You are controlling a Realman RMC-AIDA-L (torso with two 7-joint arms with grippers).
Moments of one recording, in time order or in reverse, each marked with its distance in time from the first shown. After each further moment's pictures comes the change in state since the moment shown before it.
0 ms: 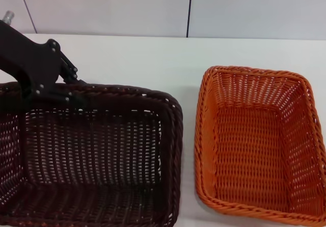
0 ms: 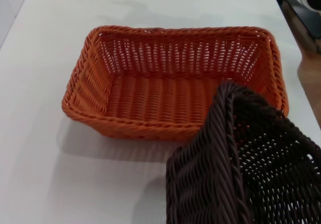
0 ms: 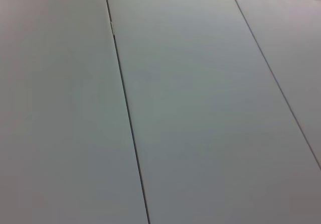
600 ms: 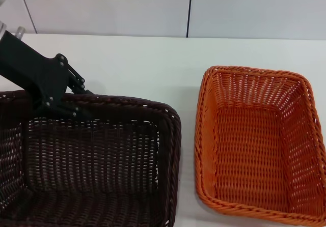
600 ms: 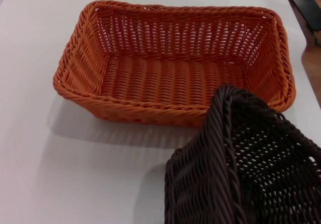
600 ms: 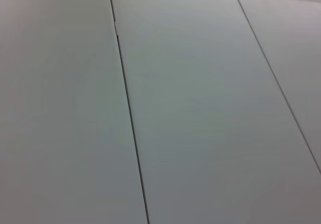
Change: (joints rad) left arm -0.009 -0.031 0.011 0.068 0.068 0.054 0.027; right arm -0.017 -0.002 -0.013 0.009 -0.006 -0.012 -0.016
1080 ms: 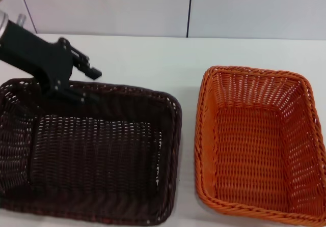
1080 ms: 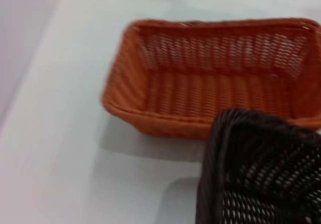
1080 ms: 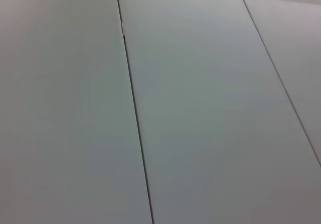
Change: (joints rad) left arm 0.013 -0.031 -0.071 -0.043 0.008 0.074 0.031; right arm -0.007 -0.002 -0.019 0.005 -0.003 -0.005 -0.024
